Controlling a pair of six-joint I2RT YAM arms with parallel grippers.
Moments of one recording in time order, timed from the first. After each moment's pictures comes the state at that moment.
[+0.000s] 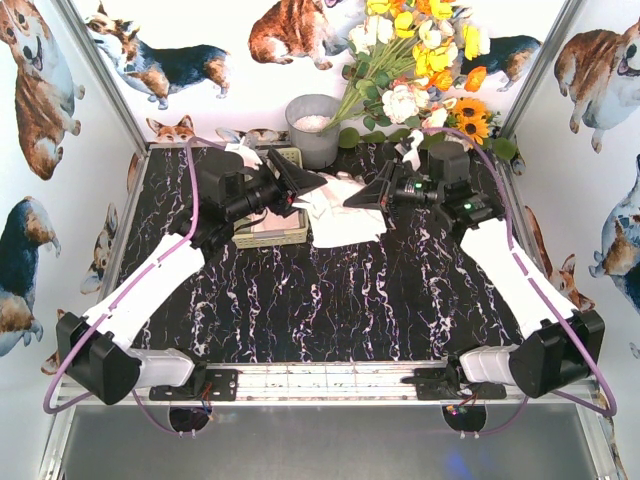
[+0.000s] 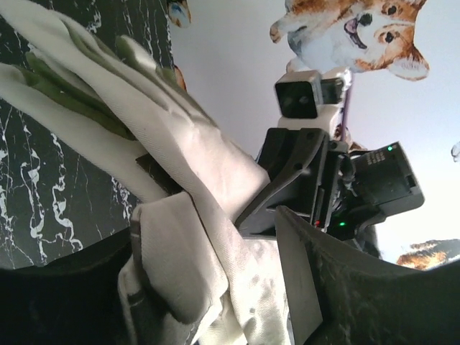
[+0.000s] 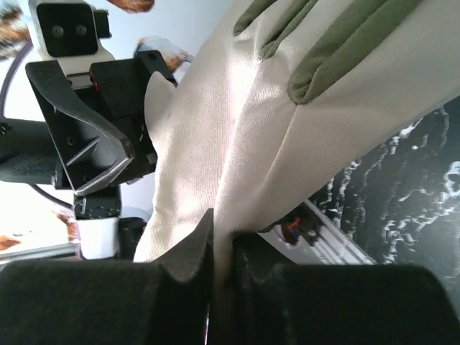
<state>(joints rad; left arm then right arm) -0.51 1.28 1.18 -0.10 0.34 -1.23 0.32 1.29 1.19 -0.27 -0.81 1.10</state>
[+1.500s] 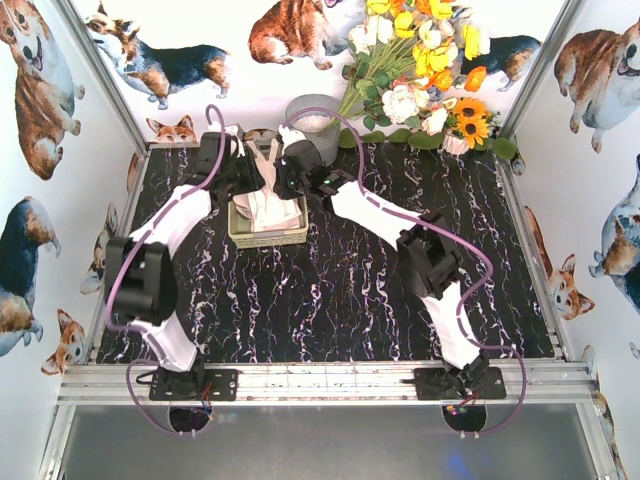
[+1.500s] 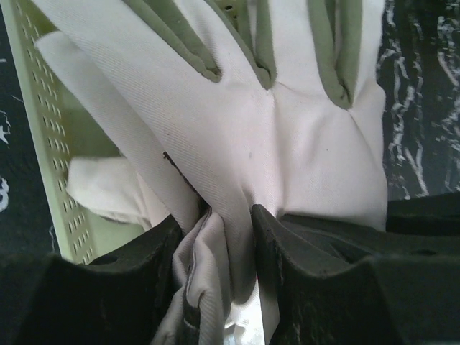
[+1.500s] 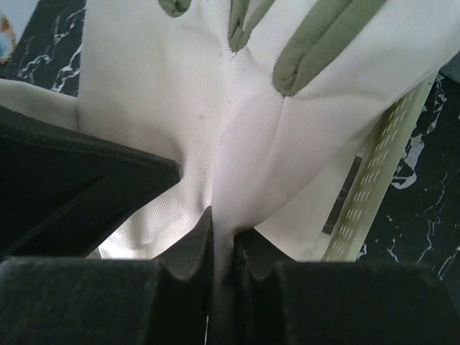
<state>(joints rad) -0.18 1.71 1.34 -0.24 0.17 -0.38 0.70 2.17 1.91 -0.24 -0.01 0.34</state>
